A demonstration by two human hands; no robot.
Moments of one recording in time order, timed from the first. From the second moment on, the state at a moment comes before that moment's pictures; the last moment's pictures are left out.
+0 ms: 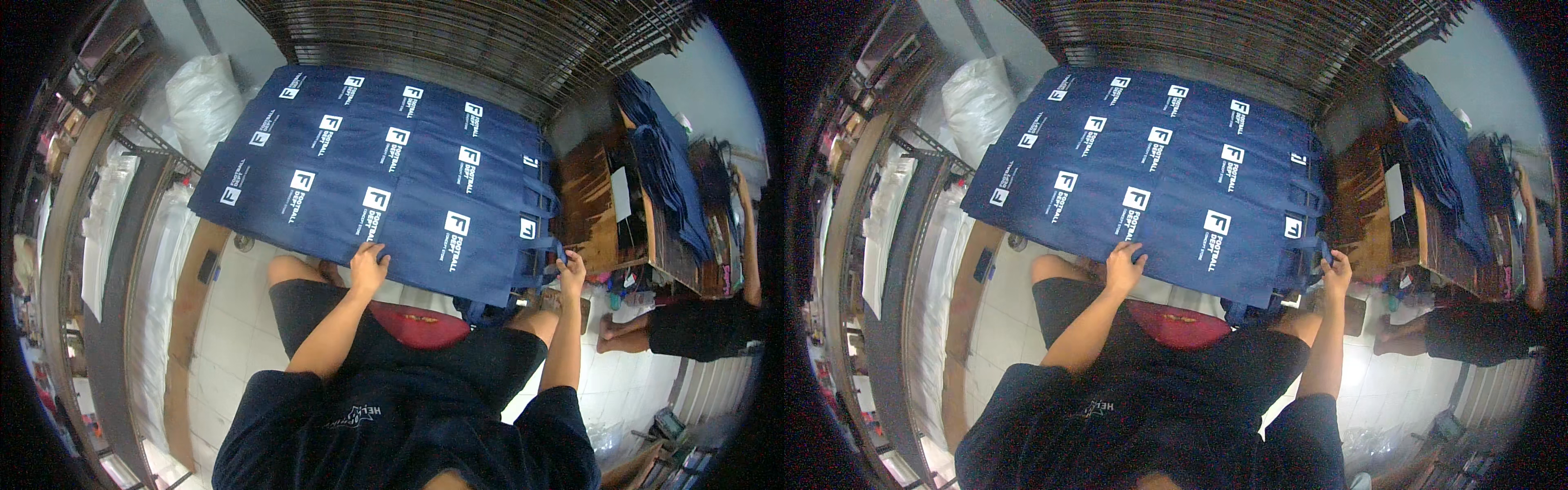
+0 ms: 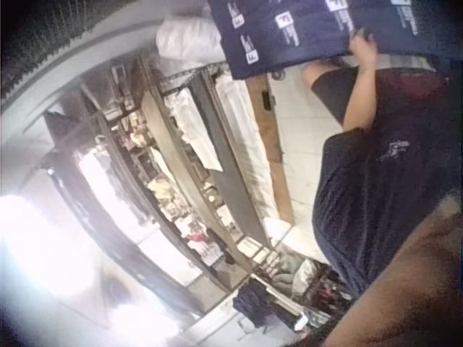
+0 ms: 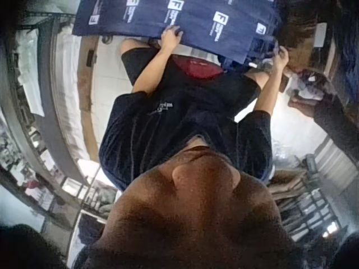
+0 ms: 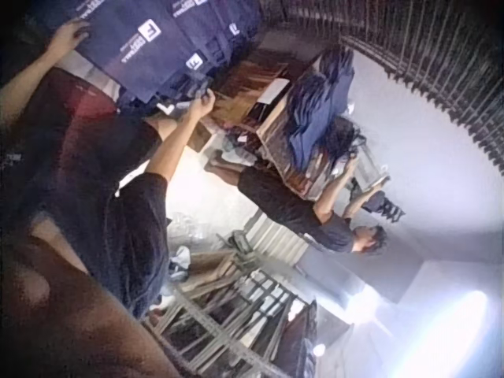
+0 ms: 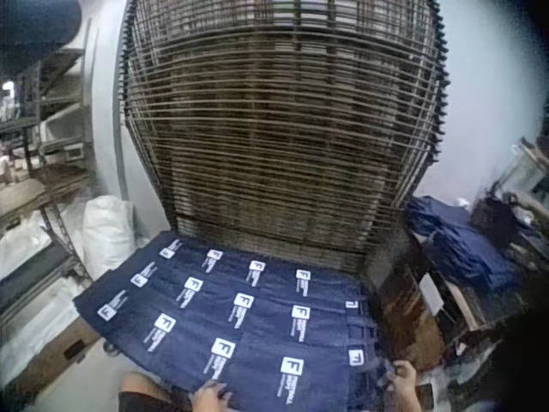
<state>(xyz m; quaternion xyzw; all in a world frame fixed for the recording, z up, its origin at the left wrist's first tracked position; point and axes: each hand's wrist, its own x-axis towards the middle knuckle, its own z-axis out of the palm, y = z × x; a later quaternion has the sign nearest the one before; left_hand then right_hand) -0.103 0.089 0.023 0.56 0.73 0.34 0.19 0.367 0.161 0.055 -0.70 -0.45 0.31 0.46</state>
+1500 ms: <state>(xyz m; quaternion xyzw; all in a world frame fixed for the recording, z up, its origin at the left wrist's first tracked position) -0.090 0.018 0.093 0.67 0.65 0.33 0.14 0.575 0.241 0.338 -0.84 -0.38 -0.26 0.29</state>
